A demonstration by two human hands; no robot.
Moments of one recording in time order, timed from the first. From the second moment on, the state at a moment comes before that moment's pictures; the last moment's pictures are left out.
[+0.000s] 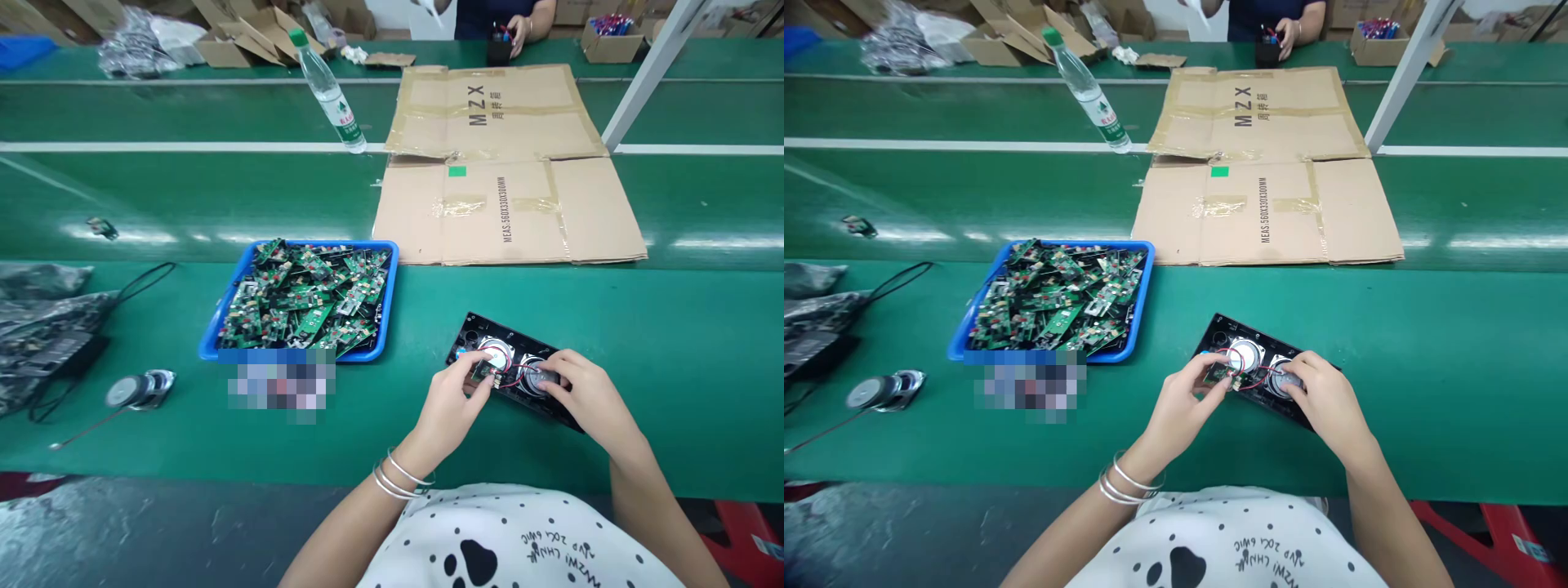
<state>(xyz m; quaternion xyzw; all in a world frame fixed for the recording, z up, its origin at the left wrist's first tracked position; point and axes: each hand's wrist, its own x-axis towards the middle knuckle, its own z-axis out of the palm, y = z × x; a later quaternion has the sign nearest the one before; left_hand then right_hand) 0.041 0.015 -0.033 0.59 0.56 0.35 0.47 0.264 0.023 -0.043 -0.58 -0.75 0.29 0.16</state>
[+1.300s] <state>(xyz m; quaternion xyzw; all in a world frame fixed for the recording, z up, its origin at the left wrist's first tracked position) 0.046 0.020 -0.032 0.58 0.60 0.40 0.38 0.211 0.032 -0.050 -0.51 -0.77 0.26 0.29</state>
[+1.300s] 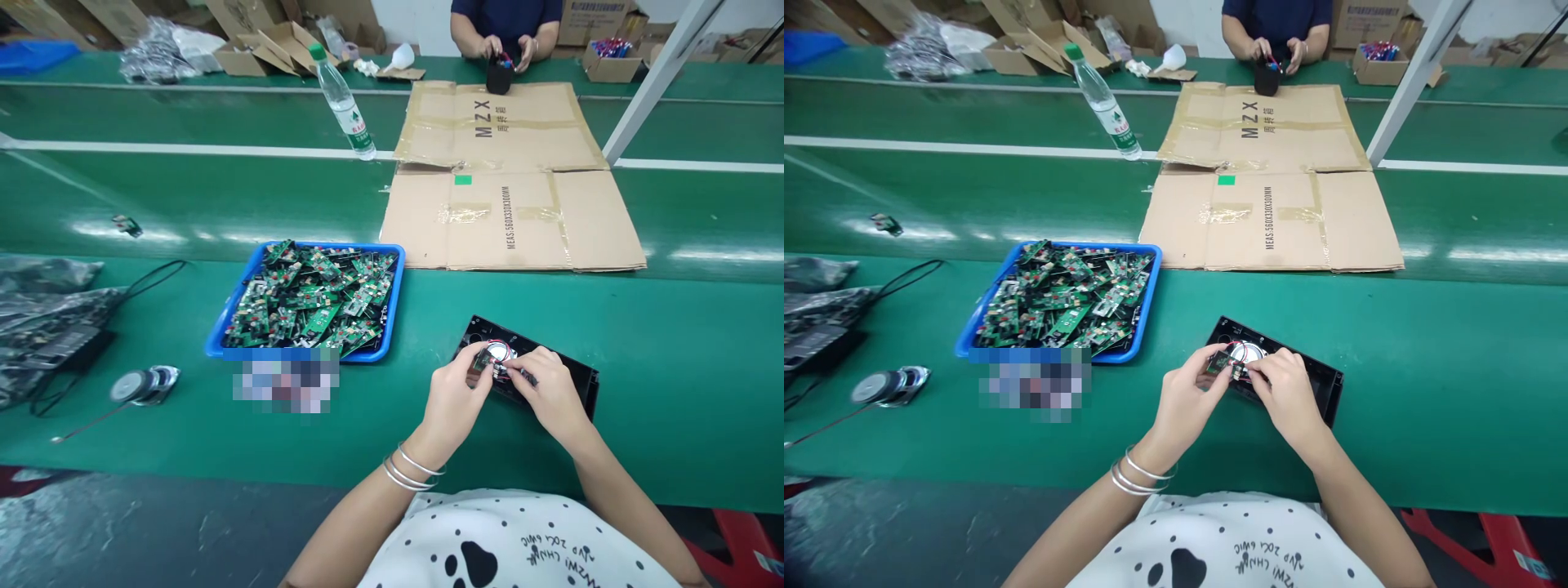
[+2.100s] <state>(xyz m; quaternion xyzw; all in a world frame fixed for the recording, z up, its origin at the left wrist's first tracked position) 0.037 0.029 -0.036 0.66 0.50 0.35 0.43 0.215 0.031 -0.051 -0.48 -0.81 0.23 0.23</state>
